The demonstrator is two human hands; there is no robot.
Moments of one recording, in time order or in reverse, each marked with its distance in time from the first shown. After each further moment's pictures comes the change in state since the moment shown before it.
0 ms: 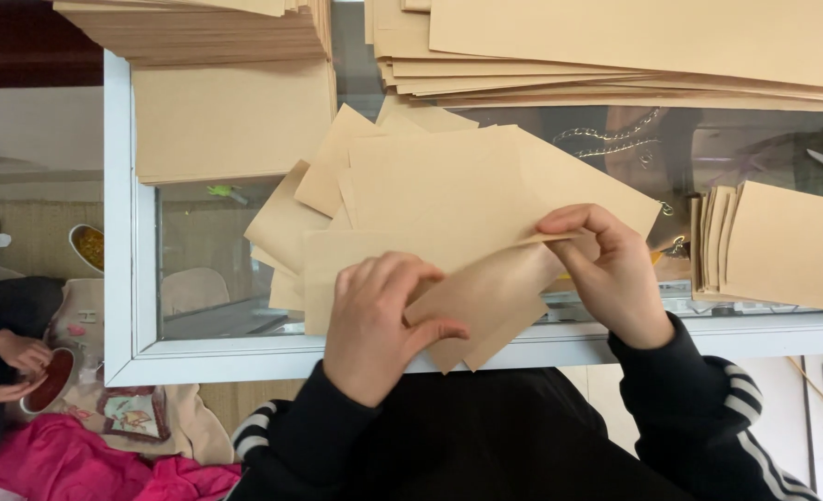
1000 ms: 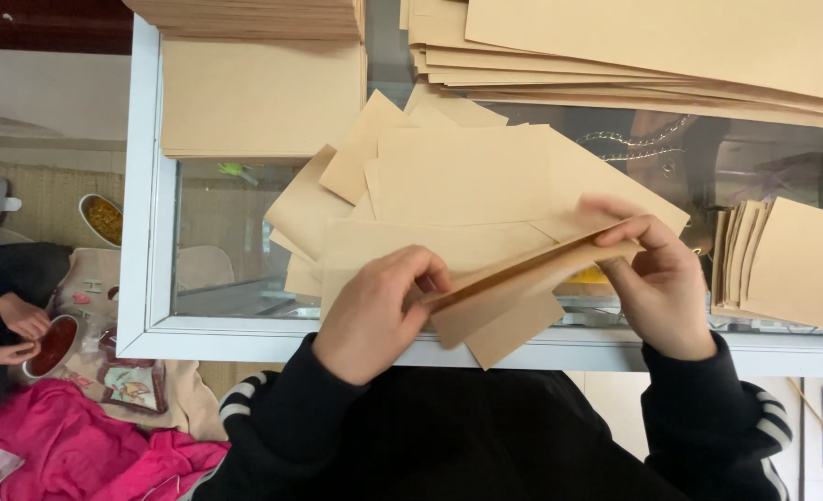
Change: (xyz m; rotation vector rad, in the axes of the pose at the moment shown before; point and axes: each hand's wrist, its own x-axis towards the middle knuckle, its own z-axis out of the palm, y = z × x) left_hand 0.013 -0.003 -0.029 -0.272 -0.214 -0.133; right_hand -0.011 -0.007 -0.016 0.186 -0.046 -0.080
